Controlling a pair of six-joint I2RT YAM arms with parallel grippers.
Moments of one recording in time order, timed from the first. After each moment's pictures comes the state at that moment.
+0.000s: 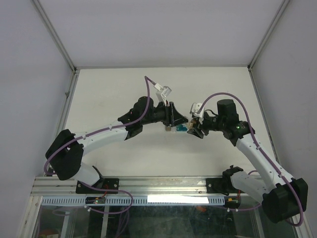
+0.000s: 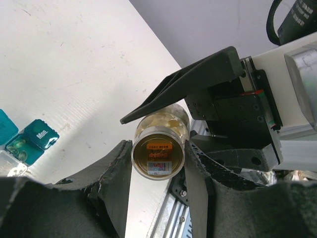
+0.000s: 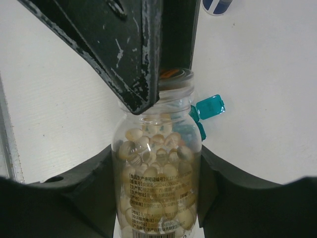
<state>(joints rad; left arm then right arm) -0.85 1.49 0.95 0.37 0.37 -0.70 0.36 0.97 0.76 -0.48 -0.72 -0.65</state>
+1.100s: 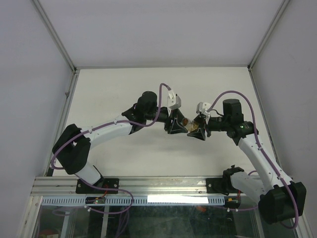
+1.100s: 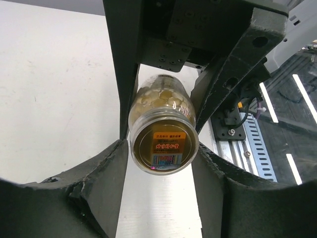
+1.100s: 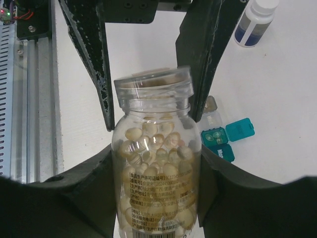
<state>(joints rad) -0.82 1.57 1.05 0.32 0.83 -0.02 0.26 0.96 0.77 -0.53 -1.00 -0.64</state>
